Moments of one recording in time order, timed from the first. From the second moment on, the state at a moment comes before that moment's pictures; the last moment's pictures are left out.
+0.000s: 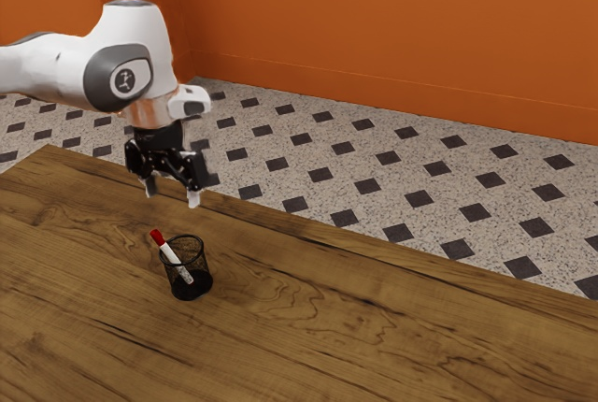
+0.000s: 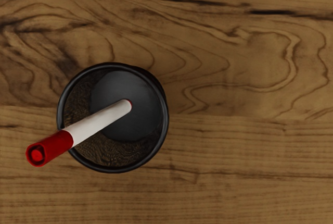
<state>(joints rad) -0.06 -0.07 0.07 -2.02 0.00 1.86 -0.04</state>
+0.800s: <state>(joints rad) -0.06 -0.11 0.27 -2.27 -0.20 2.09 0.16</state>
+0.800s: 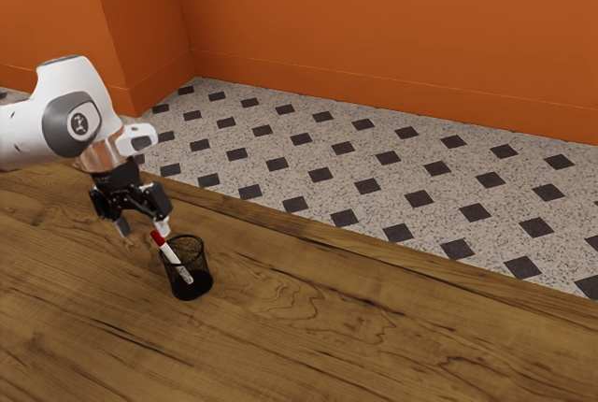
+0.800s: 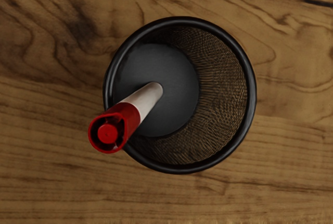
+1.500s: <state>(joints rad) -0.06 0.08 0.29 -2.16 -0.26 2.11 0.29</state>
